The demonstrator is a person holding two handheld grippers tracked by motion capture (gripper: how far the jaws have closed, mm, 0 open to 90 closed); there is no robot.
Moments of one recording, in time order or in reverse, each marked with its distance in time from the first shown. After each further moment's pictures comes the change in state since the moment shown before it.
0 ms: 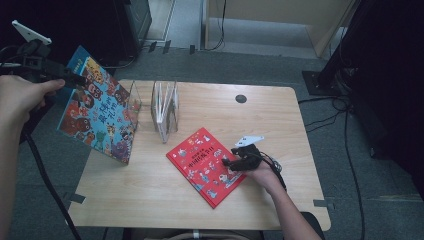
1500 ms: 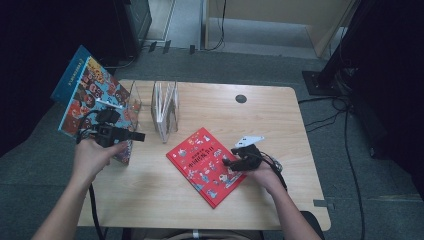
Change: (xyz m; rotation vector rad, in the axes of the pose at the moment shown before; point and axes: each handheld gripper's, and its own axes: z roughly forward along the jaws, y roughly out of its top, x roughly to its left) left arm -0.065 -0.123 0.143 0.024 -0.193 0.198; right arm 0.002 0.001 -0.003 0.001 0.000 -0.023
